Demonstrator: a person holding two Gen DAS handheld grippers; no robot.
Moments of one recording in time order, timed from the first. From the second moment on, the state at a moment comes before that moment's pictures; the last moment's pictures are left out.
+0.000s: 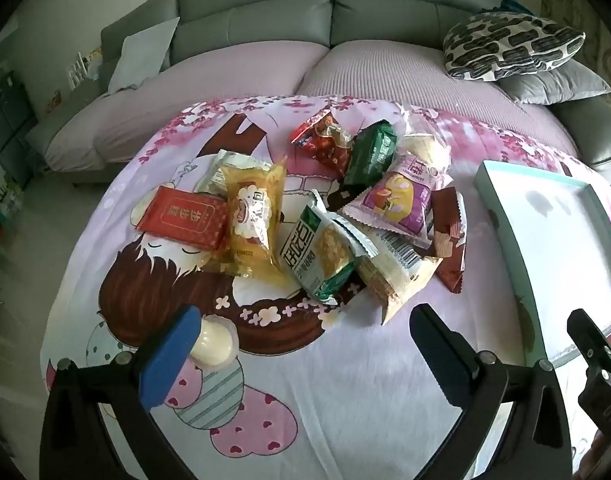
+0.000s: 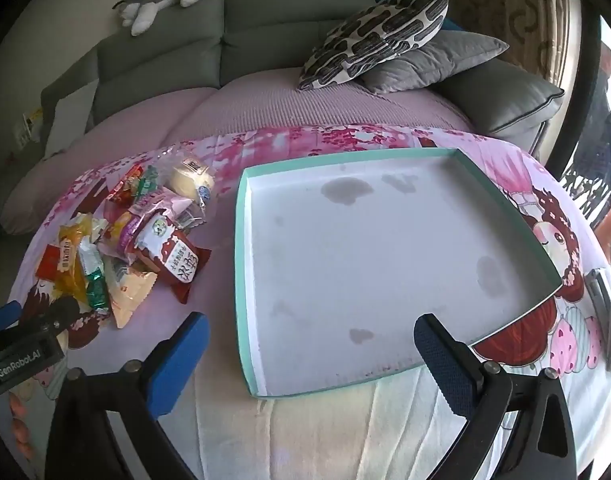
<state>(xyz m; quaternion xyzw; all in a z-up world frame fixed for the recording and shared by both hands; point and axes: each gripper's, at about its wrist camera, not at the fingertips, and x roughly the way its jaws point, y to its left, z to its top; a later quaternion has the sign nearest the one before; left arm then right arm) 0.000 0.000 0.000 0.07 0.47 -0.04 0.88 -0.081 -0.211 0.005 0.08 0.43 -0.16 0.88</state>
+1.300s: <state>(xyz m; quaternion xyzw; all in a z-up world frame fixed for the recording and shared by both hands) 0.000 -0.003 -0.002 0.07 0.47 -0.04 0.88 -0.080 -0.214 0.002 0.09 0.44 -0.17 0.88</state>
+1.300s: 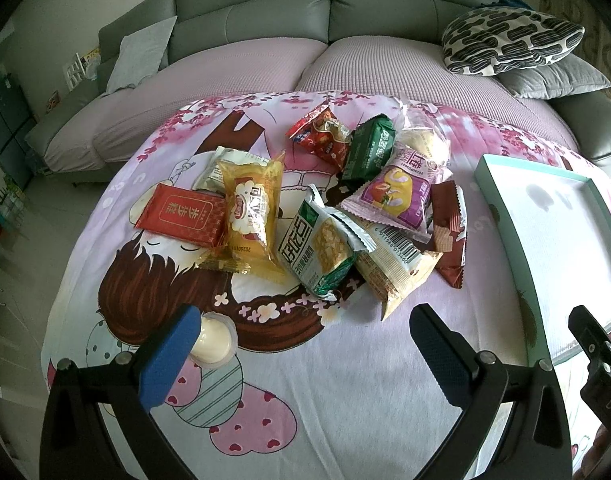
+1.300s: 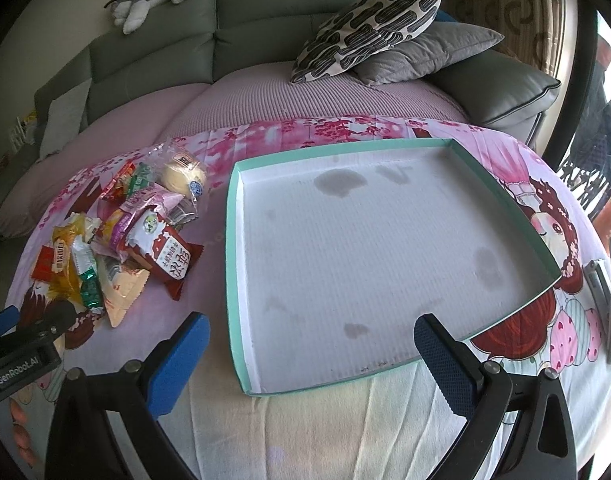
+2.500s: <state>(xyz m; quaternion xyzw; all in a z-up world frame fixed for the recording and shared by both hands) 0.016 0.081 -0.036 -0.07 0.54 0.03 0.84 -0.030 -0.154 0.008 0.05 0.42 -0.04 0.91</state>
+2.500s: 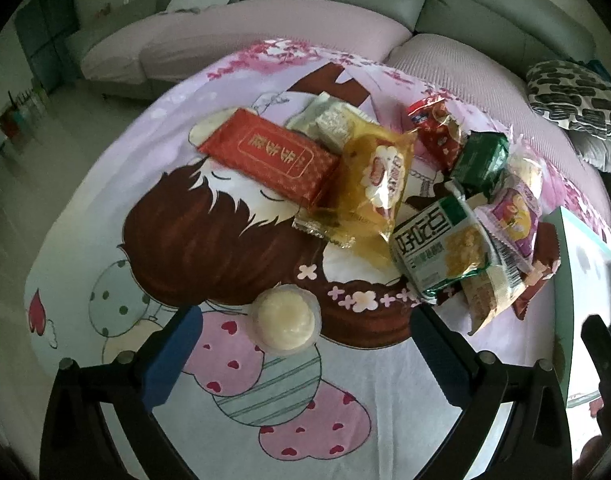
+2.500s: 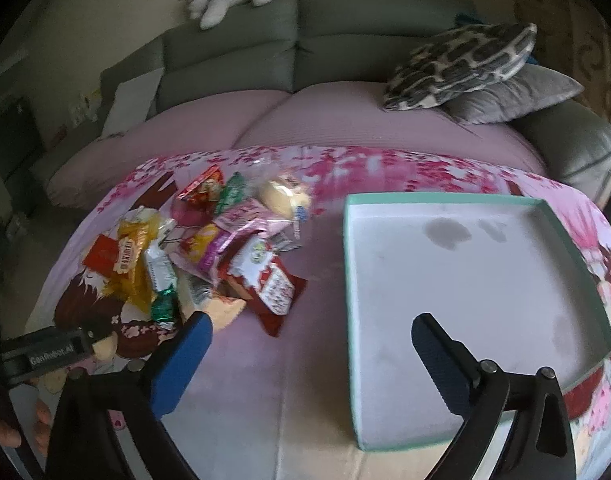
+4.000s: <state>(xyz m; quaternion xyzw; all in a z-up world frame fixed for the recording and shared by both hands) 0.027 0.086 -0.060 -0.10 0.55 0.02 0.83 0.029 -0.150 -0.020 0.07 0.46 0.01 0.89</state>
